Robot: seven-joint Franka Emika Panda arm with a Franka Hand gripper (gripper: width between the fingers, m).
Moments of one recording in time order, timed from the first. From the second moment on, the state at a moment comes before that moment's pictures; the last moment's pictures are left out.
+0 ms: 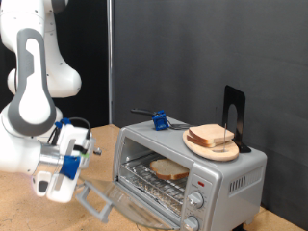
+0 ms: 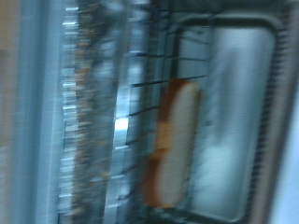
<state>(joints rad) -0.57 0.14 0.08 -2.51 1.10 1.75 -0.44</state>
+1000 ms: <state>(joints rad) -0.48 -0.18 0.23 -2.63 1.25 1.71 -0.24</state>
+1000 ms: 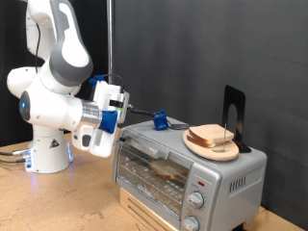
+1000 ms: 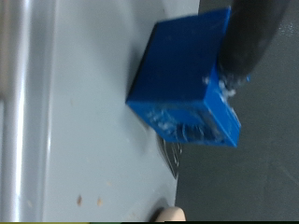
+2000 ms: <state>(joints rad) -0.61 -0.18 0.08 -2.66 1.15 1.52 -0.28</state>
